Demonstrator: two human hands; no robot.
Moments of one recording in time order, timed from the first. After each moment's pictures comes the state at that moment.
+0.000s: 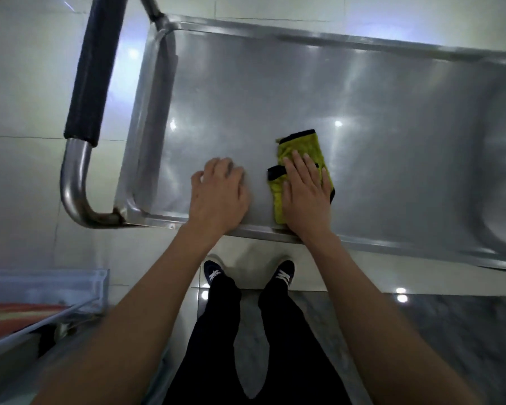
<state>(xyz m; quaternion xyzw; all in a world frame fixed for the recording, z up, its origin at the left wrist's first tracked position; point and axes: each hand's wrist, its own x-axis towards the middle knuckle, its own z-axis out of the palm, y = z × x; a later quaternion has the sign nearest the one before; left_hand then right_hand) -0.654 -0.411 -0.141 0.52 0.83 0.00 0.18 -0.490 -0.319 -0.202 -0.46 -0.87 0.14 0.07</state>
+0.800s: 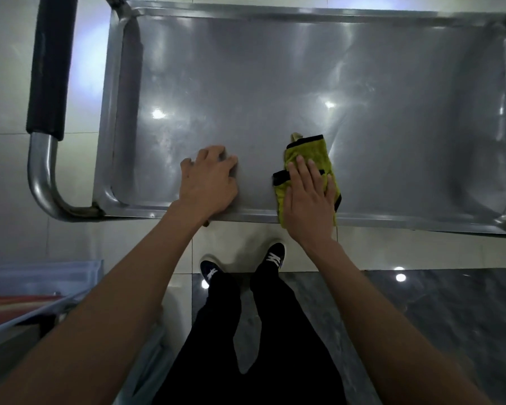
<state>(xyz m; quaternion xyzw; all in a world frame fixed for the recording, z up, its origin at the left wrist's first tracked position) -0.607 -0.394 -0.140 0.53 0.81 -0.06 0.23 -0.399 -0.343 -0.191 -0.50 -0.86 0.11 0.03</state>
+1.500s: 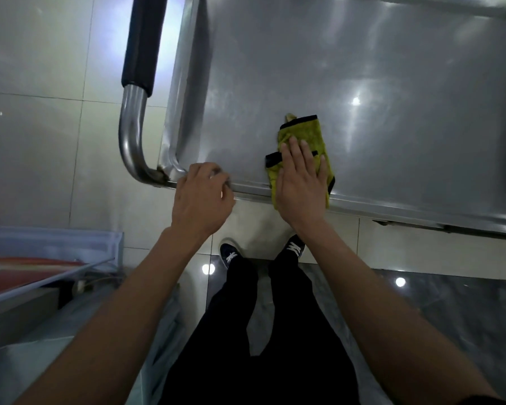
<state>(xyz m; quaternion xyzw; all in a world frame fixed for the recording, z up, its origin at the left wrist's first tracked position) -0.672 -0.544 -0.137 0.48 0.85 0.07 0.20 -0.516 -0.417 -0.202 -0.44 -0.89 0.11 0.02</state>
